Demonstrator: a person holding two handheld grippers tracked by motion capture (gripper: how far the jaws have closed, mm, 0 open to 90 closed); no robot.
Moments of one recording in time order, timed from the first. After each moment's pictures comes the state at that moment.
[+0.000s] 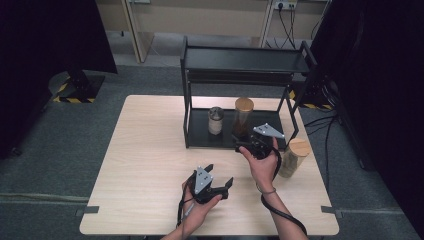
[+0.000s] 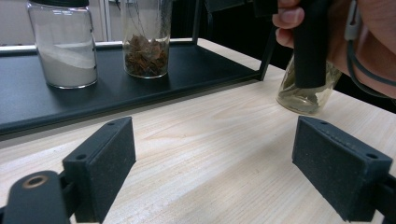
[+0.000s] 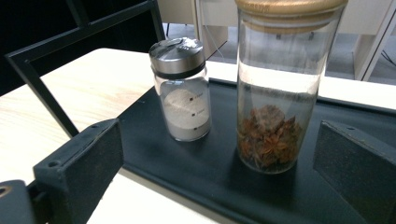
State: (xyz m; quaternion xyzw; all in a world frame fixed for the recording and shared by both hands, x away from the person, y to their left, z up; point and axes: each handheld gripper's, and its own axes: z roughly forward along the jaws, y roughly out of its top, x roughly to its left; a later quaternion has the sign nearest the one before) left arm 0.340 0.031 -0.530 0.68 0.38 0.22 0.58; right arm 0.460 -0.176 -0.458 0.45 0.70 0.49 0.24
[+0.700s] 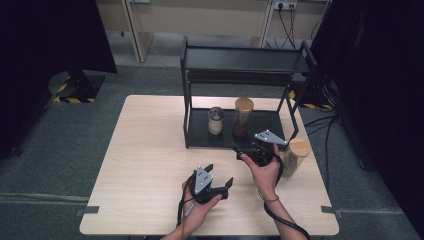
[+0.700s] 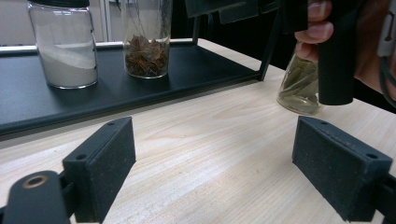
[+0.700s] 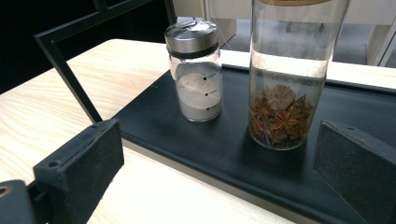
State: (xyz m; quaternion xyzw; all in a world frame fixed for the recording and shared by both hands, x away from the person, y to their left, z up) left arm 0.340 0.031 -0.530 0.68 0.38 0.22 0.58; right arm 0.440 -0.181 -0.463 0.44 0.71 0.50 0.23
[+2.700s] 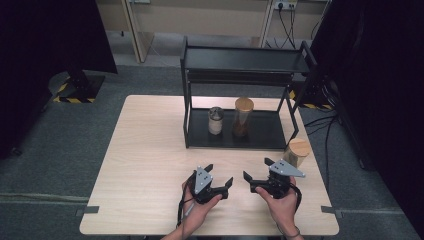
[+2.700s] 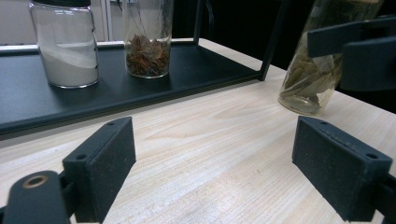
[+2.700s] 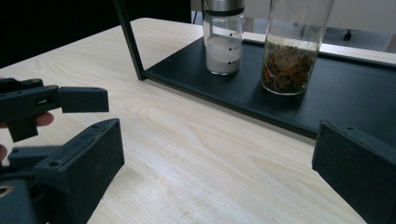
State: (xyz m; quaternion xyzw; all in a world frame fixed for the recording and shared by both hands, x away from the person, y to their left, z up) left arm 0.340 0.031 -0.530 0.68 0.39 0.22 0.58; right arm 0.353 -0.221 -0.479 0.39 0.74 0.50 0.22
